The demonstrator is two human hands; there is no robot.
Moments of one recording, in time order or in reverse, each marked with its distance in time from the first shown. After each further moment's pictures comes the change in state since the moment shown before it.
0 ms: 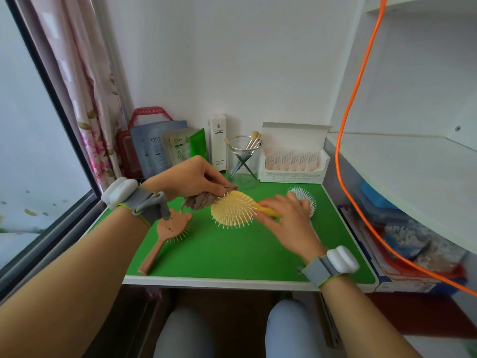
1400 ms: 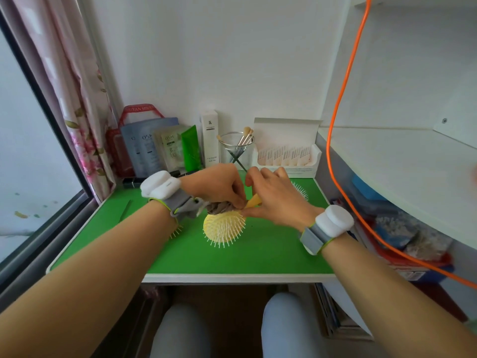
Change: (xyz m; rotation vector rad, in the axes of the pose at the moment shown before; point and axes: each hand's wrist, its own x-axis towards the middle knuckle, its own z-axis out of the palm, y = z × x) left_hand 0.022 0.038 0.039 0.380 -0.165 0.141; right_hand 0.037 -0.010 -0.021 -0.259 -0.132 -0.285
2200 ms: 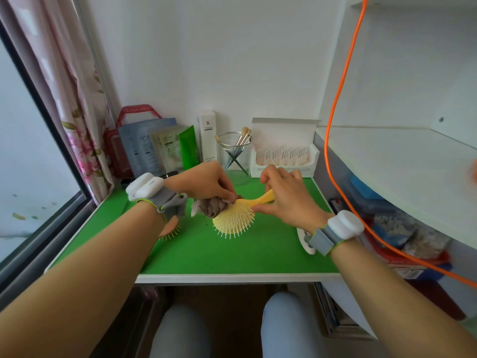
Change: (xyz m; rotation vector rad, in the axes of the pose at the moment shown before) left_hand -0.004 -0.022 0.000 -0.113 0.034 -0.052; right_hand -0.016 0.022 0.002 0.124 0.079 0.142
